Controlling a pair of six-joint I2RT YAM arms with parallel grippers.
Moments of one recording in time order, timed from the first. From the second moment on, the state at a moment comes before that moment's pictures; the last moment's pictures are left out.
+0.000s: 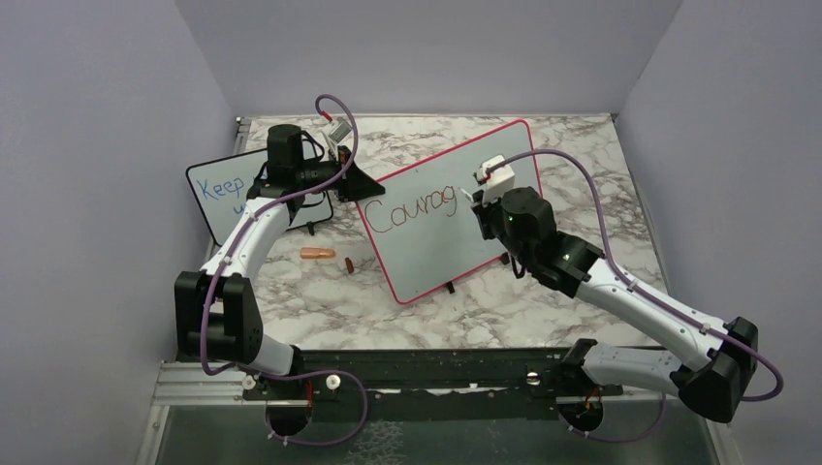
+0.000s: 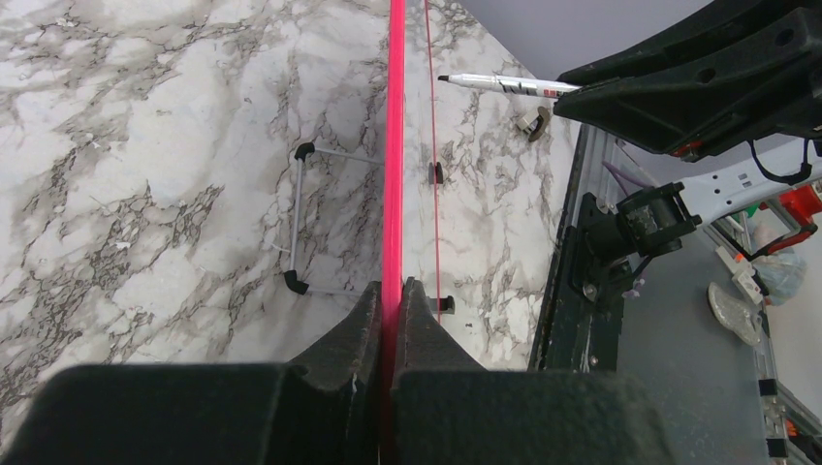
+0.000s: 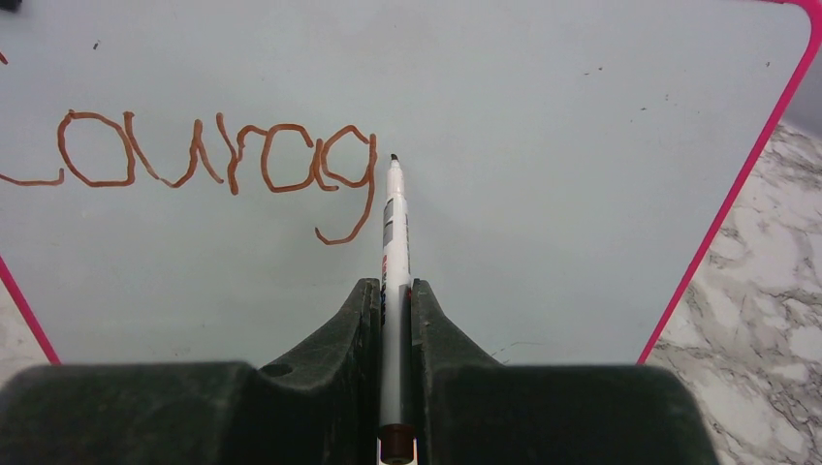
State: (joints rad) left arm -0.12 1.46 1.12 -0.10 1.11 -0.14; right arm 0.82 1.10 0.96 -0.20 0.41 -0.04
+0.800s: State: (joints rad) left arm -0.12 1.46 1.12 -0.10 1.11 -0.14; right arm 0.79 1.14 0.95 -0.18 0.40 -0.04
